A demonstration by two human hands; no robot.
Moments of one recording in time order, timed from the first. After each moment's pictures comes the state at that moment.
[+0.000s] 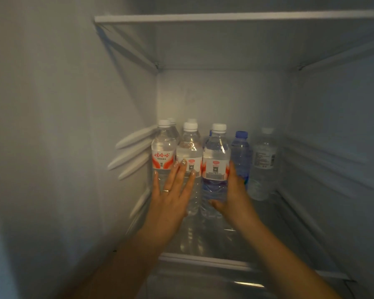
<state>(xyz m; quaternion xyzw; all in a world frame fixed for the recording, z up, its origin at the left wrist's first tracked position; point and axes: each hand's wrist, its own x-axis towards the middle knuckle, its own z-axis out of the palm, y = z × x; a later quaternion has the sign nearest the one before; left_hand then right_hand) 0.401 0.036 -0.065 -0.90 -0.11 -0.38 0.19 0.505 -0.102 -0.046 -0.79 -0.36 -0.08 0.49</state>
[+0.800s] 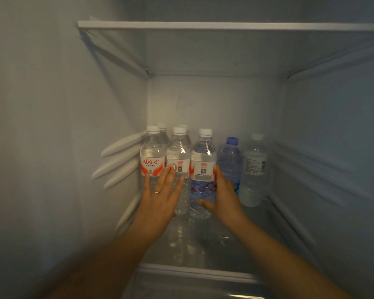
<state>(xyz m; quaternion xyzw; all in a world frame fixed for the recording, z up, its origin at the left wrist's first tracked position) 0.423 0.061 -0.067 -0.90 -0.09 -0.35 0.24 0.534 -0.093 -0.045 -0.80 -0.37 -0.10 0.45</state>
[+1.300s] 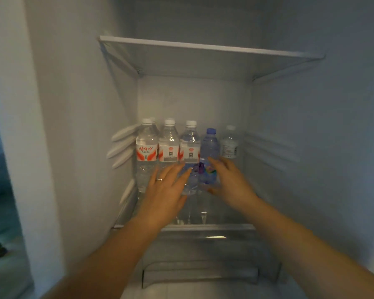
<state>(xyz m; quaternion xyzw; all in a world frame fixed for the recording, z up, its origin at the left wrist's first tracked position) 0.358 -0.002 -0.045 -0.90 0.04 -0.43 0.06 0.457 -0.175 -0.013 -0.85 -0.39 -0.20 0.30</state>
